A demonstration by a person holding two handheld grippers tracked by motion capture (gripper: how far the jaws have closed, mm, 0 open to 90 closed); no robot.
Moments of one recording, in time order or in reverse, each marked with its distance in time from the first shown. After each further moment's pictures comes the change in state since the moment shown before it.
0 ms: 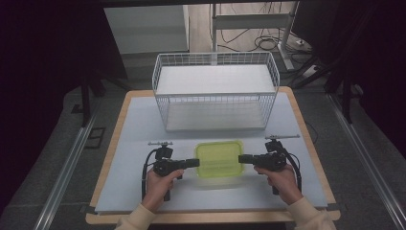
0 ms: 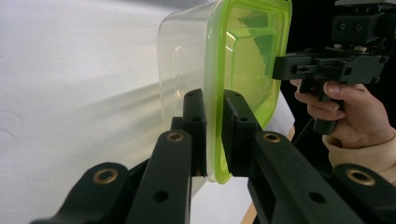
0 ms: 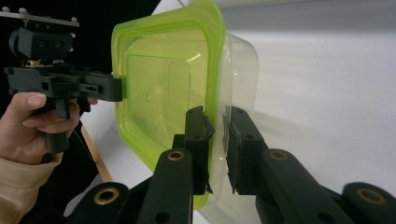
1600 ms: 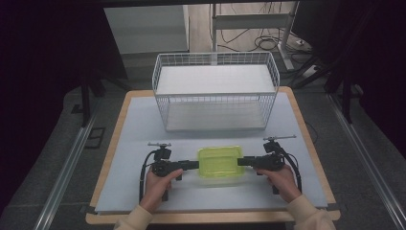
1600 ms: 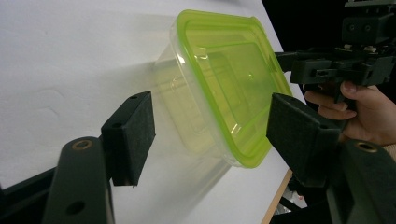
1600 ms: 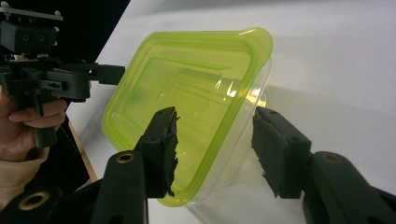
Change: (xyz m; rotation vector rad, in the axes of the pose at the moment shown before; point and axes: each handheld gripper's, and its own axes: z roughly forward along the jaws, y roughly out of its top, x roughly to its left) left arm 0.020 -0.005 0.004 0.027 0.043 -0.060; right arm -0.023 -0.004 0.013 0.066 -0.018 0.054
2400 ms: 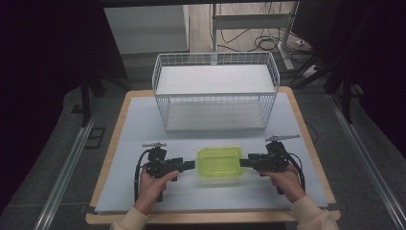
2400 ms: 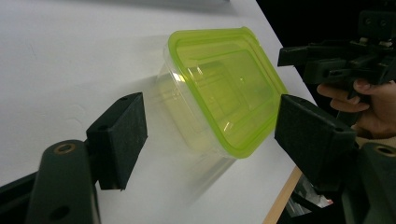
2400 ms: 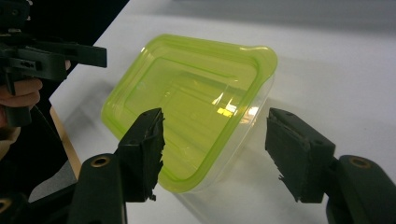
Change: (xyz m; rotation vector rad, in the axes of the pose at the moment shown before) left arm -0.015 0.000 -0.020 -0.037 0.058 0.094; right arm 0.015 0.000 -0.015 -0.025 -0.060 -0.142
